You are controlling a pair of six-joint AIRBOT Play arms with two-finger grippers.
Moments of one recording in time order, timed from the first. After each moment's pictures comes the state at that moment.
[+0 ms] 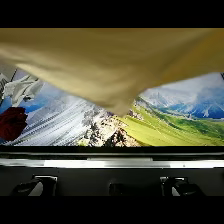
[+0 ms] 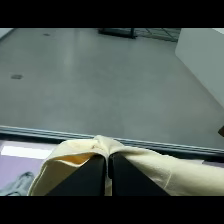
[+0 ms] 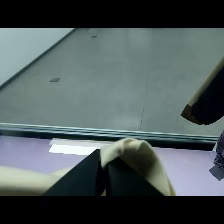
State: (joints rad) left arm 0.17 -0.80 1.95 1.35 -1.16 -1.63; right arm 0.09 -0.79 1.88 -1.44 1.09 1.59
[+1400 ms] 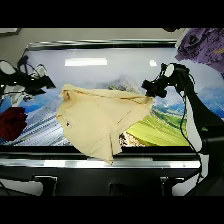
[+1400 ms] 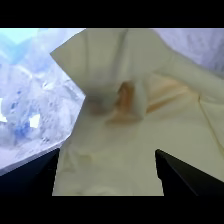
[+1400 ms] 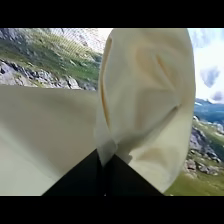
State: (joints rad) left arm 0.16 -1.63 1.67 1.27 -1.29 -1.65; right arm 0.09 -1.82 1.75 -1.33 1.25 1.95
